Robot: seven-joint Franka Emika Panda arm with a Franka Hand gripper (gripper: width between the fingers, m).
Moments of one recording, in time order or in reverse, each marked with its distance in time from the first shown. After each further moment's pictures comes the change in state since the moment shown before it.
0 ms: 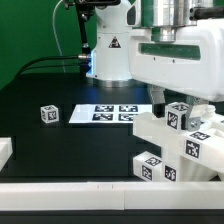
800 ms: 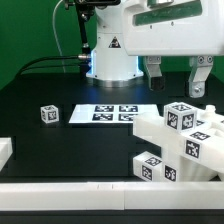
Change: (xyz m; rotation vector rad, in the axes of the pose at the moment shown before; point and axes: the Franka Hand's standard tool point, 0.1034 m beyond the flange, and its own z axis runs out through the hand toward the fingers) arm 0.006 -0.005 -0.040 0.054 -0.007 -0.052
